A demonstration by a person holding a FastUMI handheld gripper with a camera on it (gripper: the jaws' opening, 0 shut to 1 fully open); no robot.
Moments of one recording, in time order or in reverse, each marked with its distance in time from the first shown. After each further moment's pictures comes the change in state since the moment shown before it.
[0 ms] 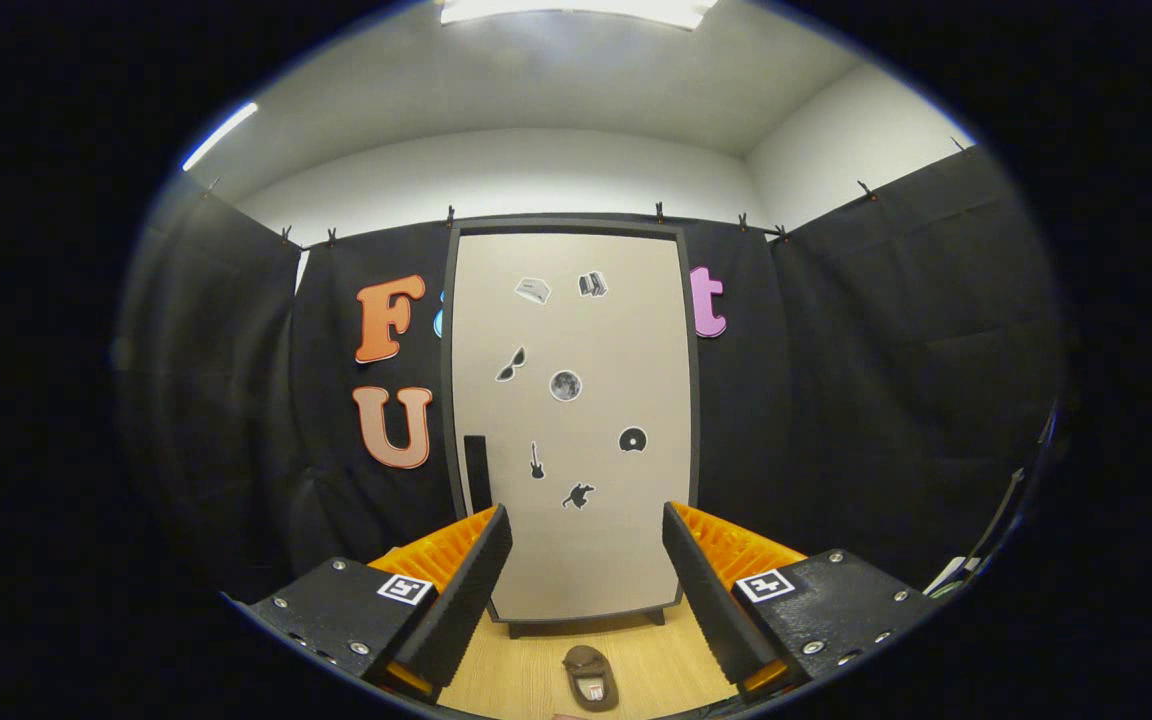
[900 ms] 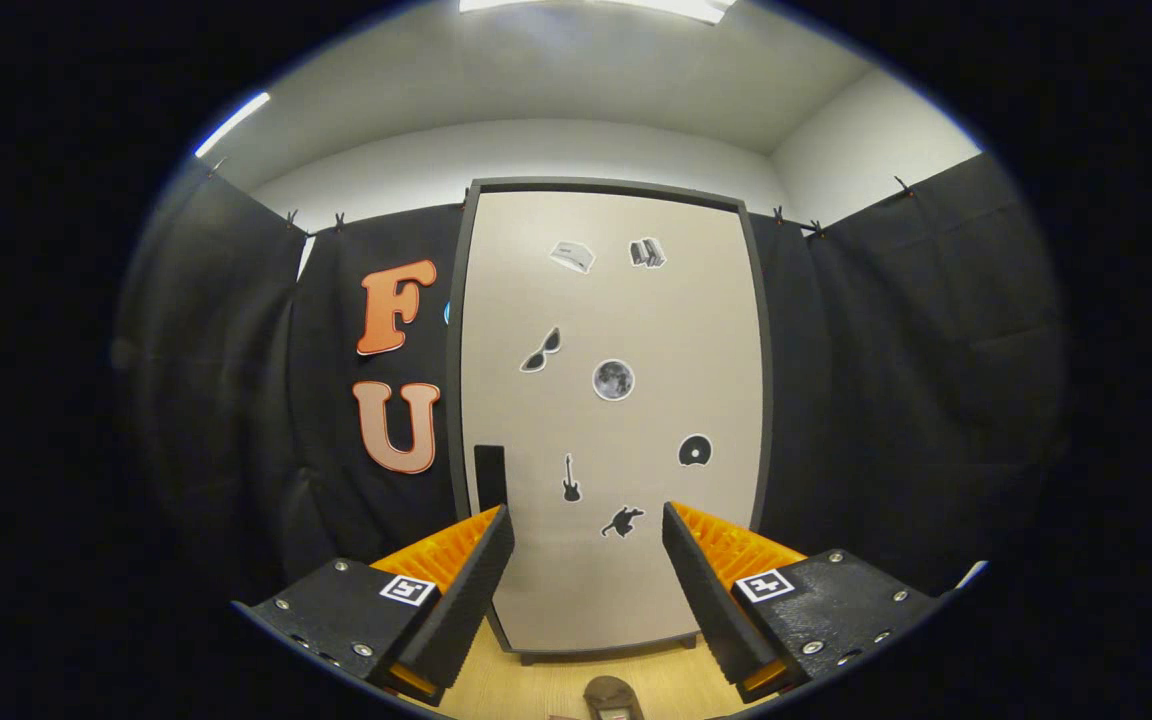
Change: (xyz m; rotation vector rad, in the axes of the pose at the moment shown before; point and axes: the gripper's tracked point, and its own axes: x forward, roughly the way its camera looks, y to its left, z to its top) arm 0.108 0.053 -0.020 -0.010 -0.010 0.067
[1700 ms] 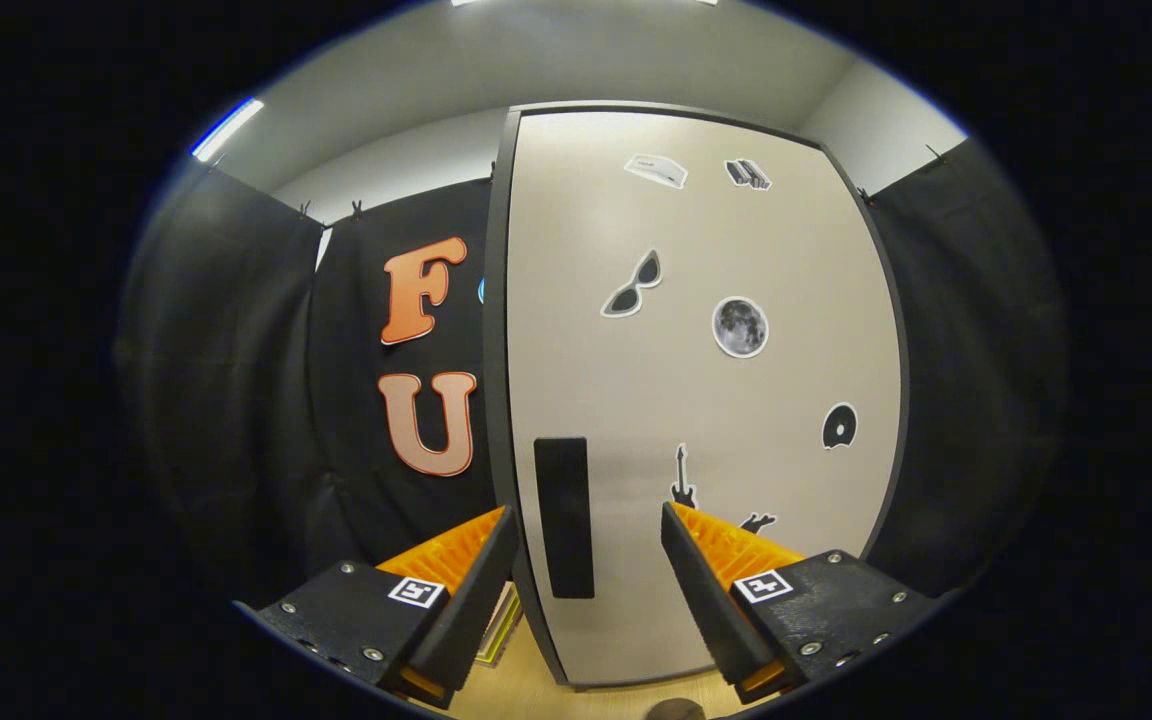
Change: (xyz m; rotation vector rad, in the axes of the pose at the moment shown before) arm 0.108 0.077 -0.038 0.050 0.028 0.101
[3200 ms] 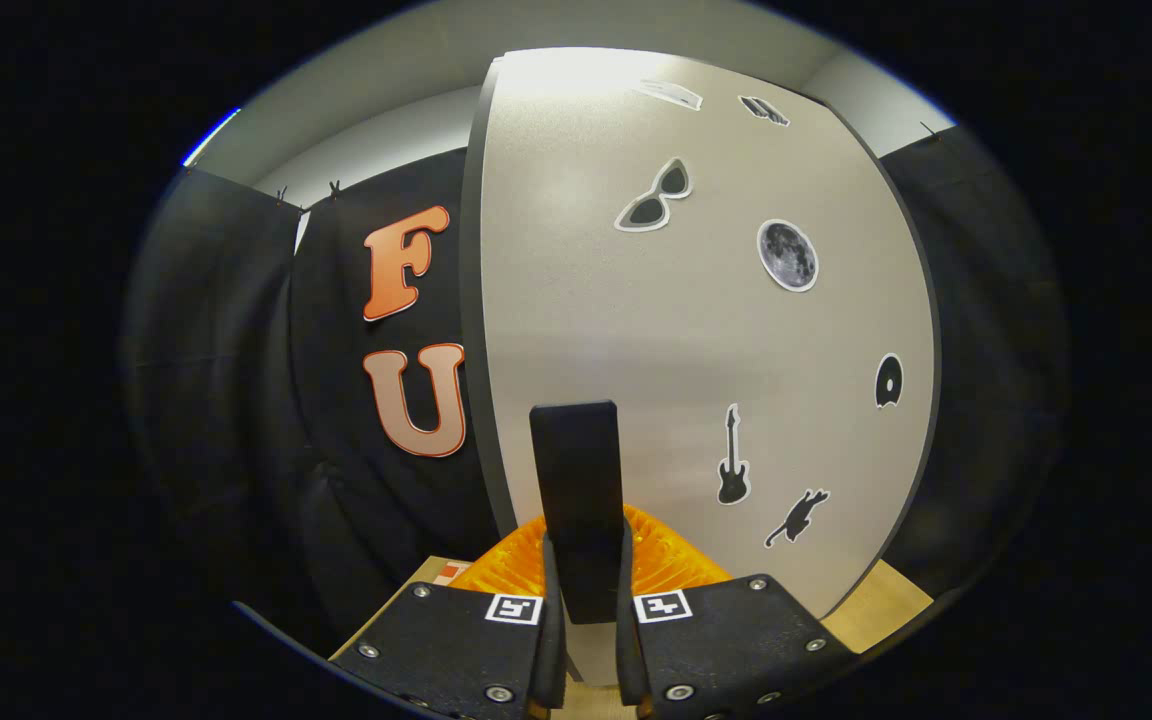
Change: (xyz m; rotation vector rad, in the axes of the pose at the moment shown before) arm 0.035 0.008 -0.027 0.028 0.100 -0.020
